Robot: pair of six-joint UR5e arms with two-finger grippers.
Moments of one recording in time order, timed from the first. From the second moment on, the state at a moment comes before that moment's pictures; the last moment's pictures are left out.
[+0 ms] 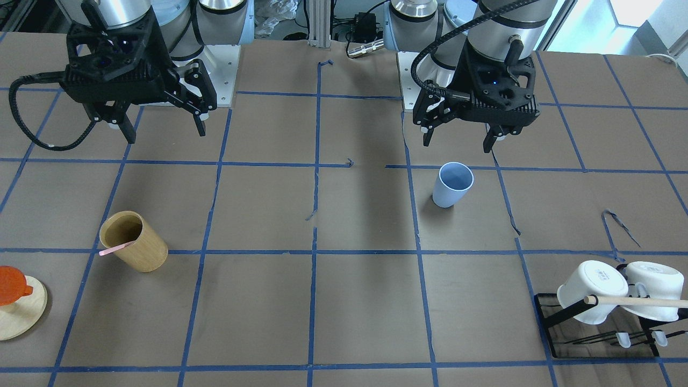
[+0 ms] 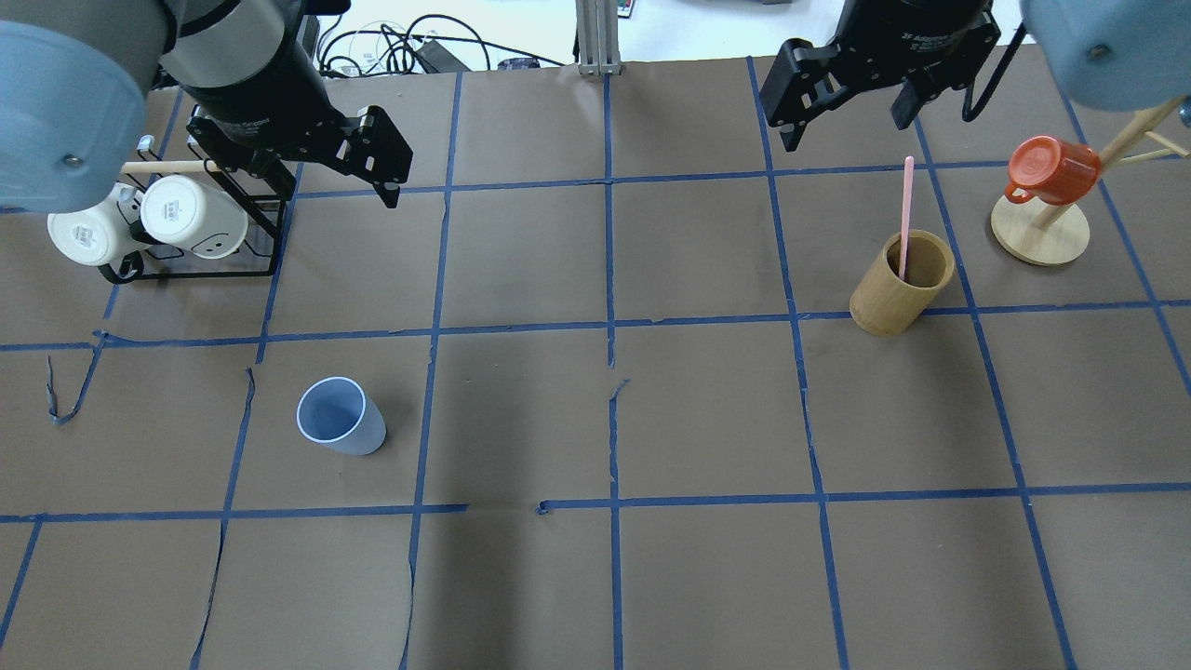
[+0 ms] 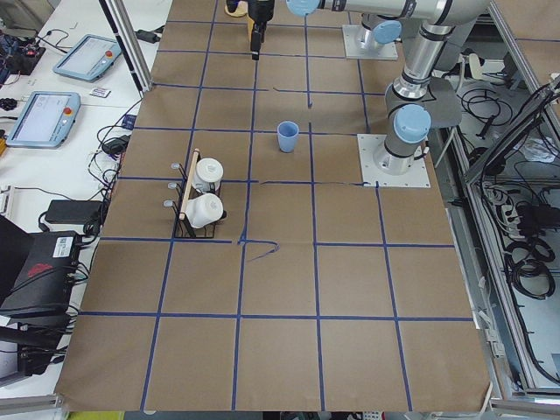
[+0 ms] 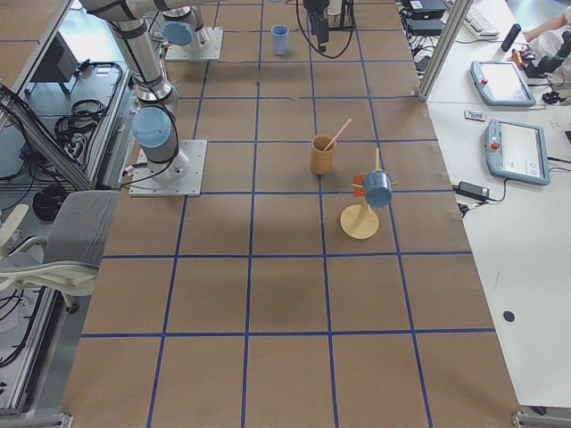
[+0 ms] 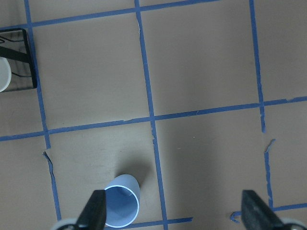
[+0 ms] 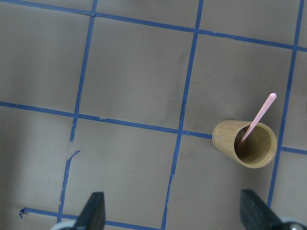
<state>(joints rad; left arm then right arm) -1.63 -1.59 -1.52 -1.52 1.59 0.06 1.65 -1.53 1.43 -1.61 -1.56 -0.10</state>
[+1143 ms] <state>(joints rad) -1.62 -1.56 -1.53 -1.54 1.59 0.05 1.64 -1.52 1.44 -1.61 -1.55 -0.11</state>
